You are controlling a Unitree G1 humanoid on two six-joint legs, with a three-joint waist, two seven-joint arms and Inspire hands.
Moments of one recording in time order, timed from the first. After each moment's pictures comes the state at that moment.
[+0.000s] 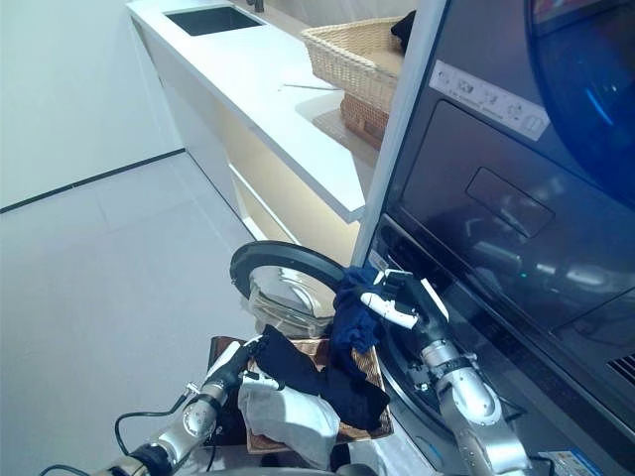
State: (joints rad) left arm -0.16 0.26 -0.56 1.02 0.12 -0.28 0.24; right arm 0.21 -0.58 0.19 -0.13 0.62 -0.19 0.11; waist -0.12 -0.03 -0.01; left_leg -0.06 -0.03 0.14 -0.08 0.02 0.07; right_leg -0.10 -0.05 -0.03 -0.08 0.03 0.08
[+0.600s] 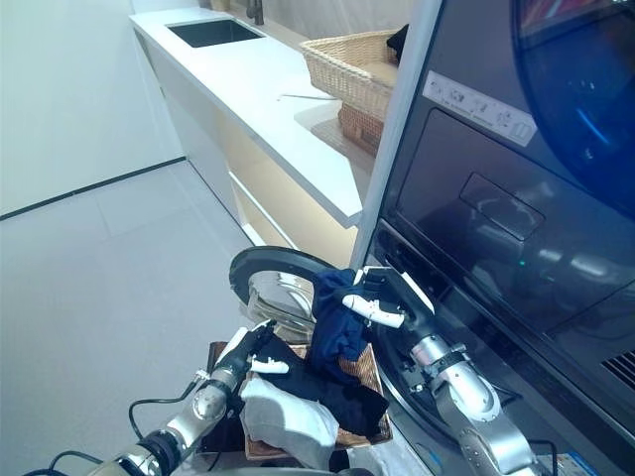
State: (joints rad) left arm -0.20 0.23 -0.57 0.91 0.02 -0.26 0.24; right arm 0.20 -0.63 0.27 -0.22 0.66 -0.15 0.13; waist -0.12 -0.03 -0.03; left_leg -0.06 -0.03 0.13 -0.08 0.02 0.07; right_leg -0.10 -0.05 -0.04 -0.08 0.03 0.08
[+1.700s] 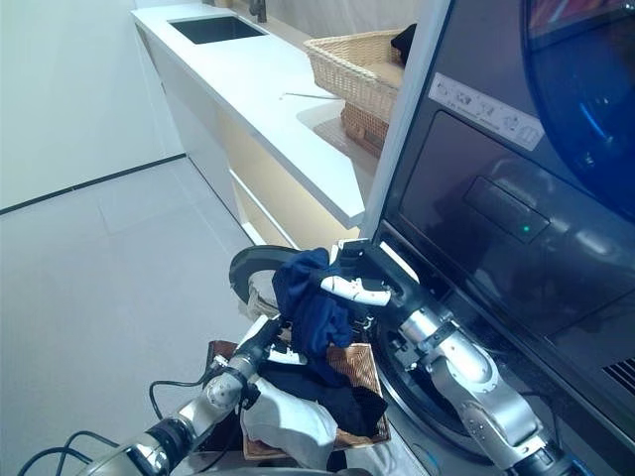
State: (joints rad) left arm -0.25 0.22 -0.69 0.86 -0.05 -0.24 0.22; right arm 0.02 -0.77 0.33 -0.33 0.80 -0.13 0.15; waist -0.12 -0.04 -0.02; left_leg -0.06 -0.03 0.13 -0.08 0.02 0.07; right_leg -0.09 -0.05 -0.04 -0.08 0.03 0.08
